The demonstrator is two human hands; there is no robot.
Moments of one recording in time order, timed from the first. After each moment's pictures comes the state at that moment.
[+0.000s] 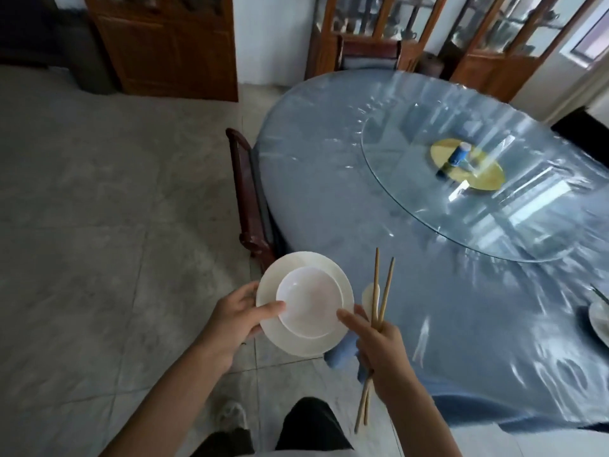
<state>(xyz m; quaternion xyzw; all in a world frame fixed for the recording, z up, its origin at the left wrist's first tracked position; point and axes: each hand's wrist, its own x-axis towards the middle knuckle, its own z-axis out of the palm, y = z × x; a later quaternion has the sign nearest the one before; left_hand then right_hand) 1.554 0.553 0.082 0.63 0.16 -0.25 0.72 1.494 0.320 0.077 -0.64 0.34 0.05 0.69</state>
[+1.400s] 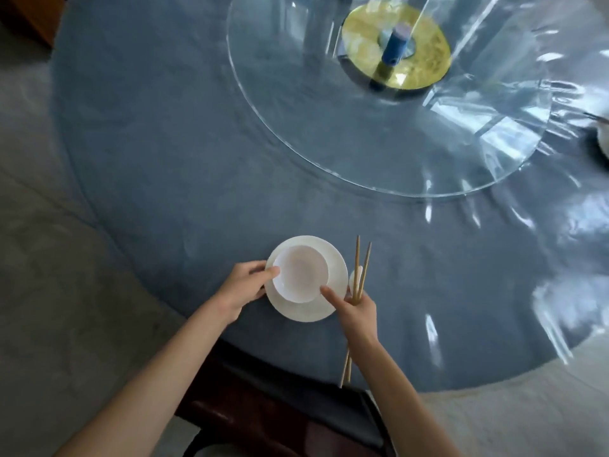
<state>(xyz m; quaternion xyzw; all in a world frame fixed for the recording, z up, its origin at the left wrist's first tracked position) 2.199 0.407 -0.067 0.70 -0.08 -0.59 0.39 1.977 0.342 -0.073 -0.43 0.67 -0.14 0.59</state>
